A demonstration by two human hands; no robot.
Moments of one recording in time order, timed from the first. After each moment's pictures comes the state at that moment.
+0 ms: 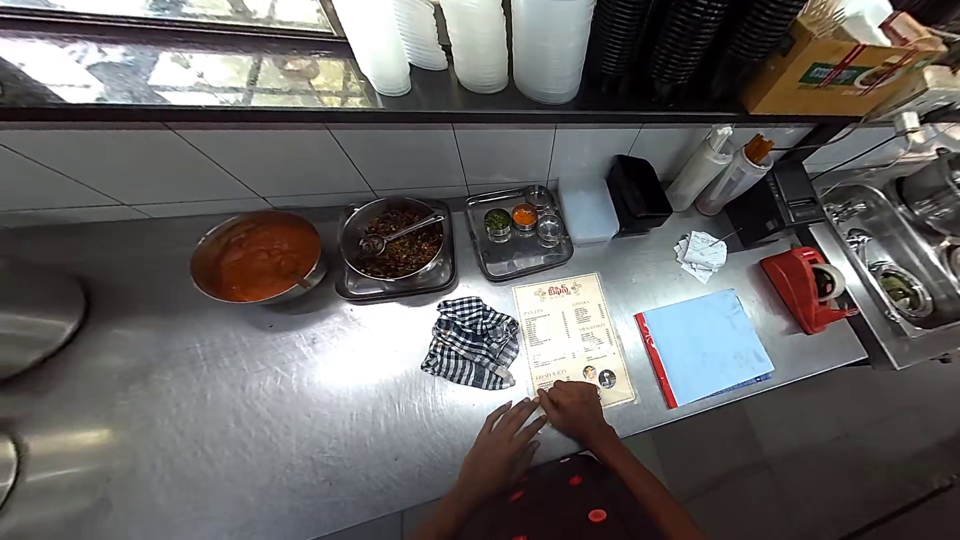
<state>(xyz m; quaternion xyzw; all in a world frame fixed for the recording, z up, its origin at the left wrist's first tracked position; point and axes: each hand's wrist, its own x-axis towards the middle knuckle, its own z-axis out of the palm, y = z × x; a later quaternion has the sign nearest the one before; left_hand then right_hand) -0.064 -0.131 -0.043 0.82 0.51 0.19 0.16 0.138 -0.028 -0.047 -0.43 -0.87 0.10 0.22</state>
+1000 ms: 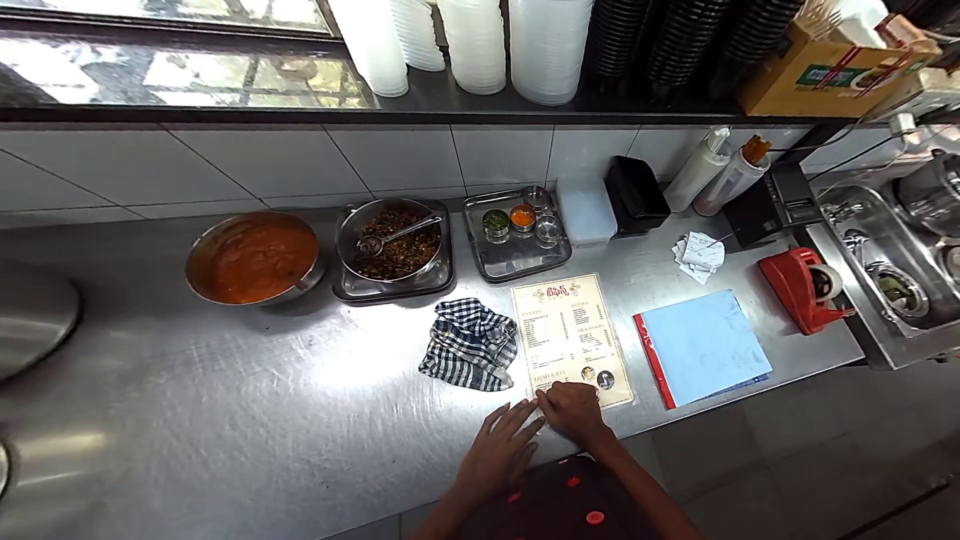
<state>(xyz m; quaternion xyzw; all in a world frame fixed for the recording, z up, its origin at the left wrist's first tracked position) -0.064 -0.130 -0.043 0.83 0.51 0.19 0.15 0.137 -0.027 -0.045 -0.43 -0.87 0.11 0.22</state>
